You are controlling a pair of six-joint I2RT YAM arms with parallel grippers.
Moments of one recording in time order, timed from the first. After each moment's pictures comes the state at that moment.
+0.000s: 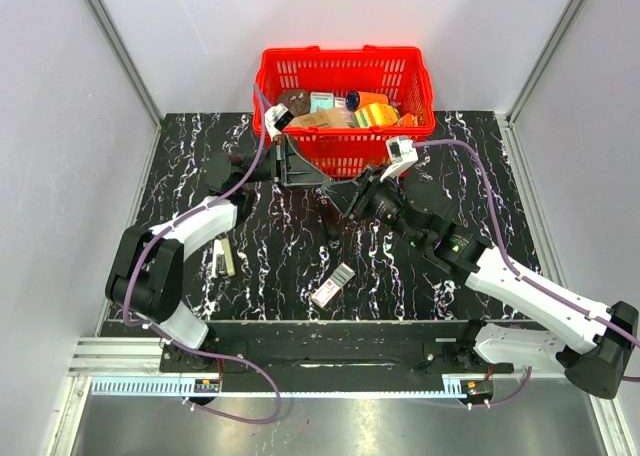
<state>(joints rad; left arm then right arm) -0.38 1.58 0.99 1.28 1.17 -1.77 0.90 1.09 1.01 0.10 0.11 0.65</state>
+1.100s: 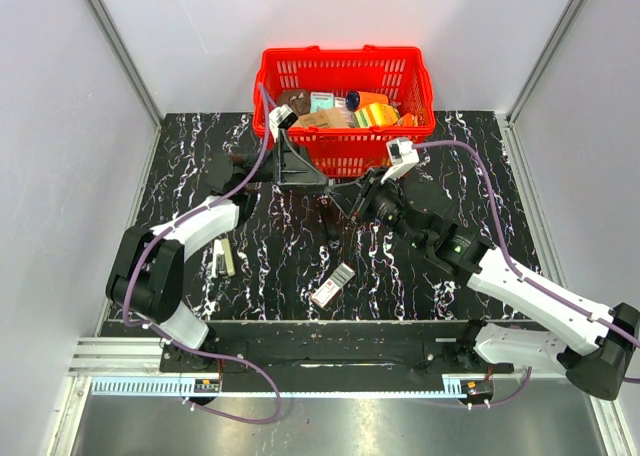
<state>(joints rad) -0.39 1.58 1.00 1.29 1.18 -1.78 0.90 1.08 1.01 0.05 0.13 0.64</state>
